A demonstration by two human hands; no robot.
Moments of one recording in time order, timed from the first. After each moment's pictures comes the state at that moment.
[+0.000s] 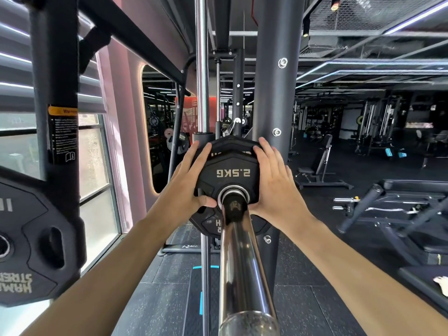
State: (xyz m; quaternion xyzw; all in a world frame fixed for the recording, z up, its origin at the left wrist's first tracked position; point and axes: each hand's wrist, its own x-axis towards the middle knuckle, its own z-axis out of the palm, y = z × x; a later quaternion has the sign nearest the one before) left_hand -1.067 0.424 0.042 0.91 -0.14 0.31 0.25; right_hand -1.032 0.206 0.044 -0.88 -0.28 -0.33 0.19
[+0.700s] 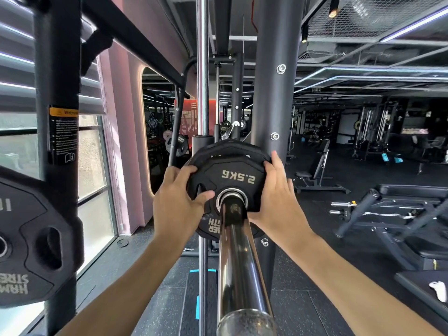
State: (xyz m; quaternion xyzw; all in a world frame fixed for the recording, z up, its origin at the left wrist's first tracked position) left_hand -1.092 0.394 0.029 0.82 0.03 0.50 0.26; right_hand -1.047 0.202 0.031 -0.89 -0.23 -0.31 0.22
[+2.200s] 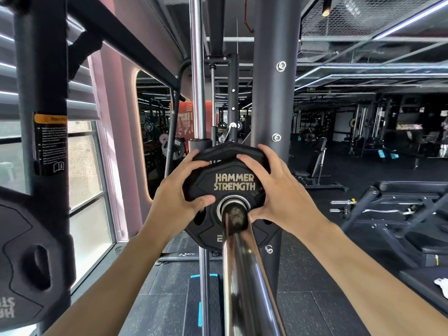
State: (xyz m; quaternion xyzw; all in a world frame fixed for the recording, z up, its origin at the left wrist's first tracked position) left_hand -1.072 0.424 0.044 0.81 -0.16 0.34 0.45; right_hand -1.025 0.196 0.061 -0.88 -0.32 -0.31 0.15
